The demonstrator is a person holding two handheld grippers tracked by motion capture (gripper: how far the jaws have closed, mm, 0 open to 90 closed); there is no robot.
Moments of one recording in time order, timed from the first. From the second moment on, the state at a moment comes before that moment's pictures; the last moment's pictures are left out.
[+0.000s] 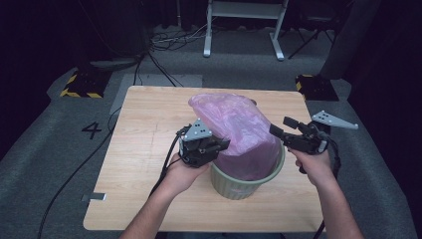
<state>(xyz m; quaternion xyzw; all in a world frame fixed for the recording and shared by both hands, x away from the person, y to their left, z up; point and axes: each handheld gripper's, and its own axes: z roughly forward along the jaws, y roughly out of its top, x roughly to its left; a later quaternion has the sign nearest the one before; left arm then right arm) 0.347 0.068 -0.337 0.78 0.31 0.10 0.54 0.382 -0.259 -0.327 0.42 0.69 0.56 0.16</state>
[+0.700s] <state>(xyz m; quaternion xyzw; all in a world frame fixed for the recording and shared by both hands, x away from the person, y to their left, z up) 0.346 0.069 -0.338 0.77 0.31 0.09 0.55 0.369 -0.249 -0.332 0.35 0.75 0.54 0.14</state>
